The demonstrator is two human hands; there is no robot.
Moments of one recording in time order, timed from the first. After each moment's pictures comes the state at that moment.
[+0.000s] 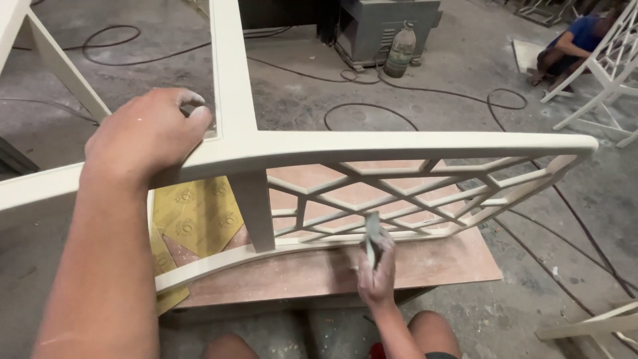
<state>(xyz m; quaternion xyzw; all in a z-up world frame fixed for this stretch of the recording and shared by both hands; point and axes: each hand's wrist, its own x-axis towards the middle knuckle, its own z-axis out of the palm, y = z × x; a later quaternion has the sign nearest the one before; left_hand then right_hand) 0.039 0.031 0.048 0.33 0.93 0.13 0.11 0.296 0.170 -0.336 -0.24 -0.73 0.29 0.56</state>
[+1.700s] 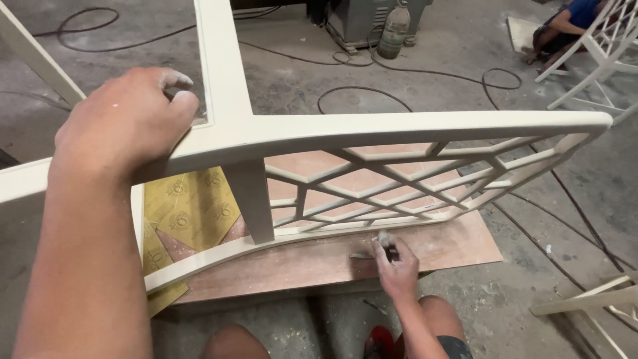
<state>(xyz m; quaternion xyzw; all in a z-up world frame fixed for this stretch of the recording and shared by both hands) 0.035 0.032 0.044 0.34 0.93 0.13 0.10 0.333 0.179 -0.352 -0.40 -0.69 0.34 0.49</state>
